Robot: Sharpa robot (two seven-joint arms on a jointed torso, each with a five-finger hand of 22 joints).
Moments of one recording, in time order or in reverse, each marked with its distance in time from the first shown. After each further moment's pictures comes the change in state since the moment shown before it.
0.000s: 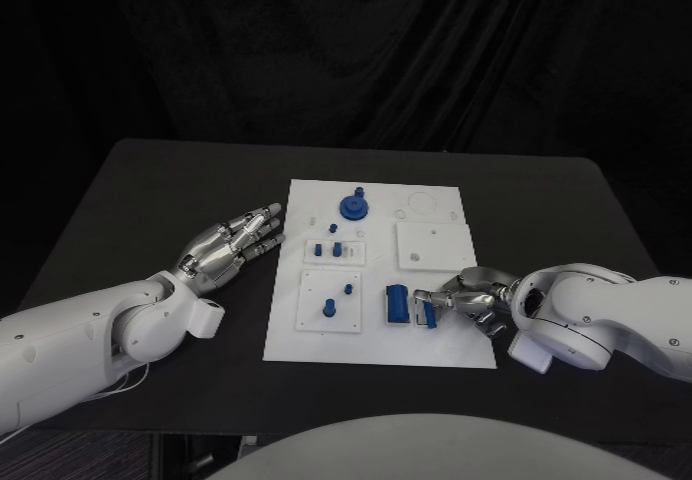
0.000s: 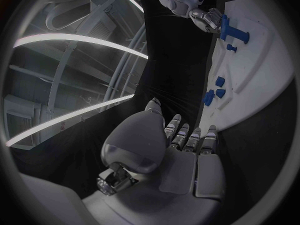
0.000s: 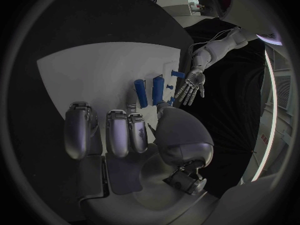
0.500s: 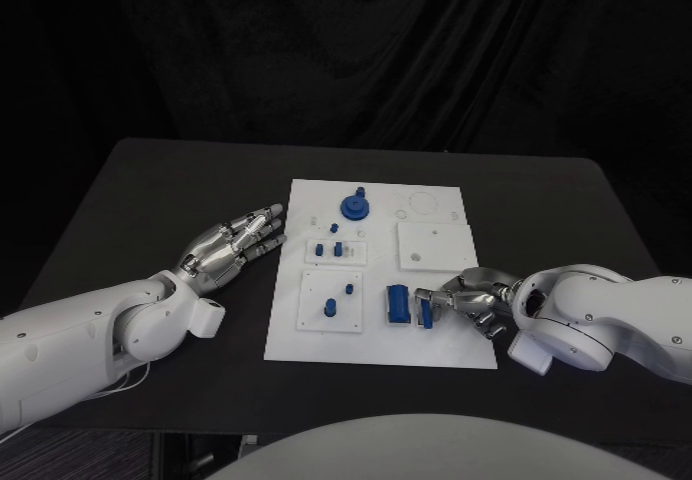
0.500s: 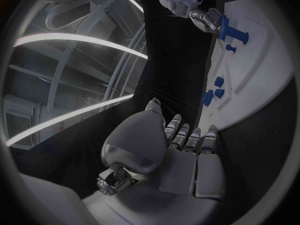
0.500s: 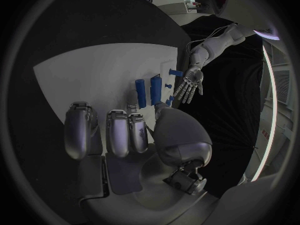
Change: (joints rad) left arm 0.000 0.000 0.000 -0.002 0.000 0.003 -0.006; left_hand 0.009 -0.001 0.002 -0.002 0.005 0.000 0.007 0.000 0.000 0.000 0.000 0.000 0.000 0.000 0.000 0.000 0.000 0.000 0.000 0.000 0.000 0.000; right arm 0.000 -0.002 0.000 0.000 0.056 -0.006 0.021; right_hand 0.031 0.041 -0.009 -0.001 0.060 -0.007 -0.007 0.035 0.028 0.000 -0.007 0.000 0.000 0.001 -0.006 0.000 0.000 0.000 0.000 -0.007 0.000 0.000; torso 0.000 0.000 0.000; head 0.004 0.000
